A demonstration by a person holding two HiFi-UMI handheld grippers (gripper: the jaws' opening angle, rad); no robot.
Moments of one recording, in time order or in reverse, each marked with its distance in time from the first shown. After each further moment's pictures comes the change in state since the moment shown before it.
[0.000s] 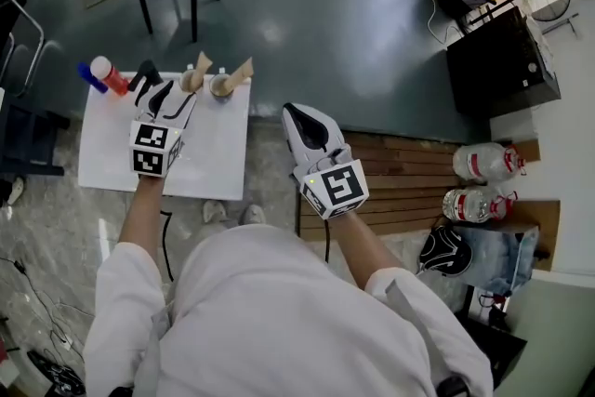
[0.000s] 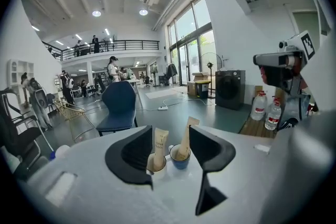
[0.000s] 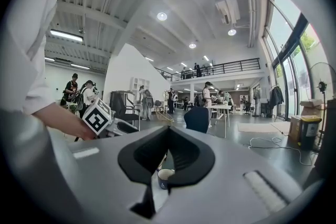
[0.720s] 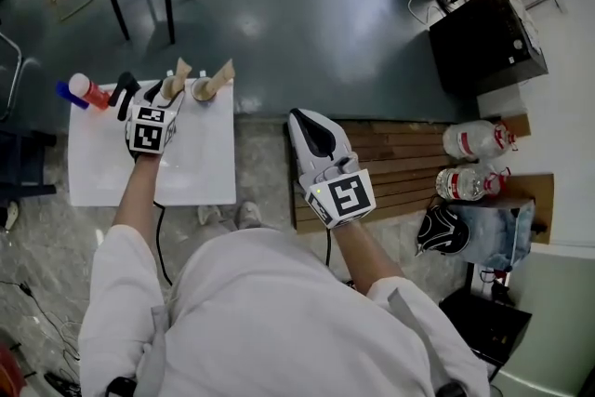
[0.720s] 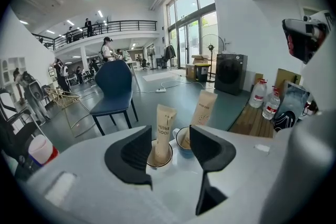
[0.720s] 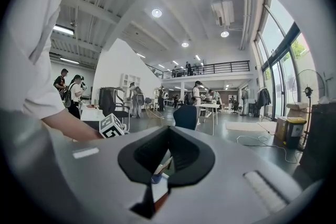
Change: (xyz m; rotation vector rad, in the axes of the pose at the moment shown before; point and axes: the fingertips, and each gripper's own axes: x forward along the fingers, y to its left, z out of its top) left arm 0.087 0.023 -0.062 0.000 0.205 -0.039; right arm -0.022 -0.025 0.003 -0.011 0.026 -0.119
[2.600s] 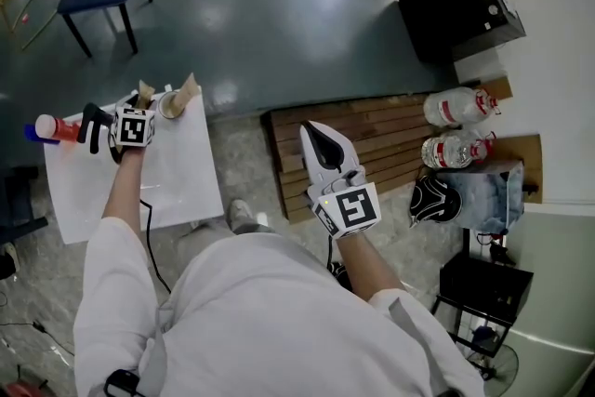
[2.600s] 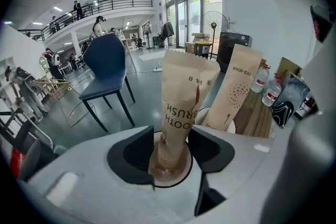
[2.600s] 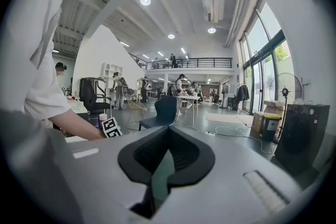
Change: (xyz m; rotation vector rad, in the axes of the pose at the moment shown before) left arm 0.110 0.024 -0.059 0.031 0.242 -0.026; right arm -0.033 -0.060 -0.030 0.013 0.112 -0.205
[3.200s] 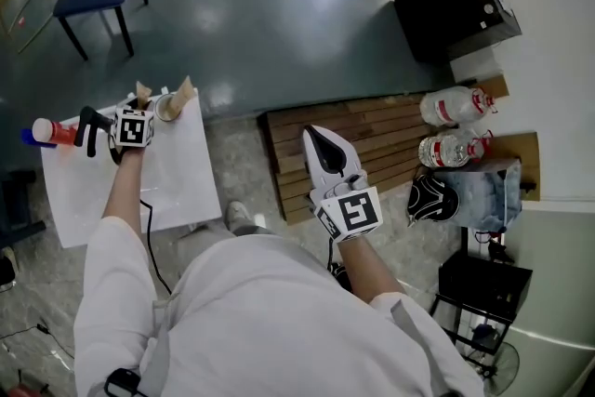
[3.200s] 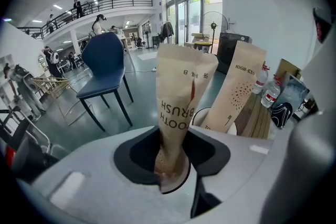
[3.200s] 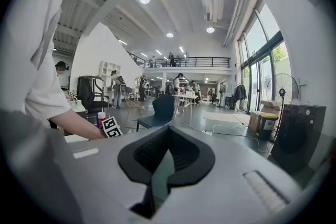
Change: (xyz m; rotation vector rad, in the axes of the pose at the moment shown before) left arm 0.010 -0.004 -0.001 -0.008 0.002 -0.018; right arm -0.010 -0.006 -0.004 -0.003 0.016 -0.027
